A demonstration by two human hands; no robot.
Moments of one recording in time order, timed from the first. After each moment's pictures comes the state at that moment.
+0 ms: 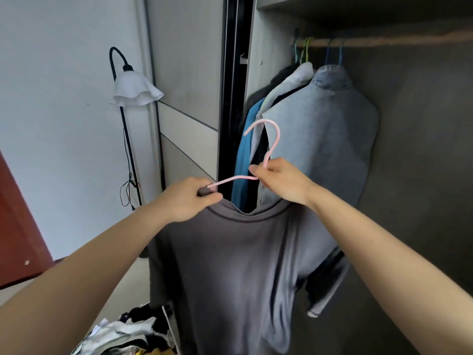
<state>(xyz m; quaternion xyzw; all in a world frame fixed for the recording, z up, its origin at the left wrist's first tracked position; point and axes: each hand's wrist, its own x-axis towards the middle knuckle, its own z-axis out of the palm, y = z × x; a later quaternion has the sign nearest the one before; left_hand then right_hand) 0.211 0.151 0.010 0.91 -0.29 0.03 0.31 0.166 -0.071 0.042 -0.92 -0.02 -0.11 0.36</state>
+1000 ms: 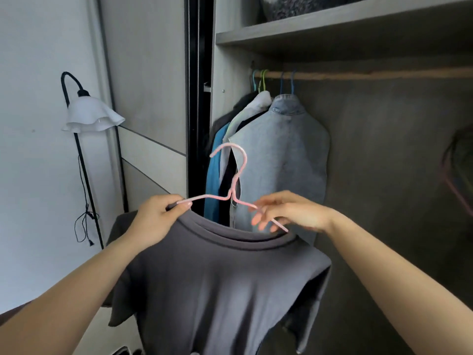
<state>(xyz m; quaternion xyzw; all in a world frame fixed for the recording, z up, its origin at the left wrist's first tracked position) 0.240 0.147 -0.001 0.82 -0.35 0.12 0.44 0.114 -0.125 0.049 -0.88 -0.01 0.05 0.47</state>
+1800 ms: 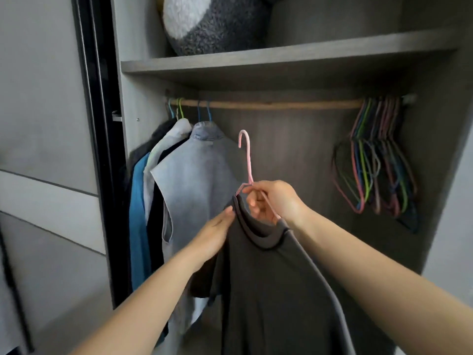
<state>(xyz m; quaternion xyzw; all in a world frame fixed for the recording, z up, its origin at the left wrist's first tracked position) 0.181 -0.048 0.031 0.67 -0.42 -0.21 0.57 0.064 -0.136 0.113 -0.63 0.18 -0.27 0.71</state>
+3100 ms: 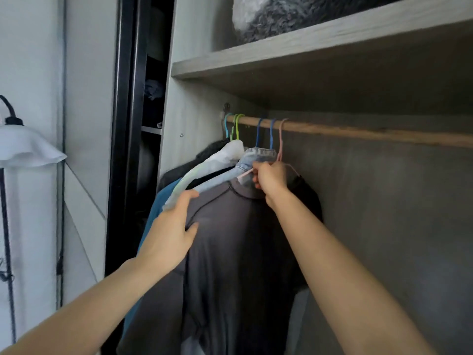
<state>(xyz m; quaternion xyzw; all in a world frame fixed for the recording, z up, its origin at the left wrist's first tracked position) 0.371 -0.097 0.072 0.82 -0.31 0.27 0.41 0.391 -0.314 0.171 -0.69 0.13 -0.39 0.59</state>
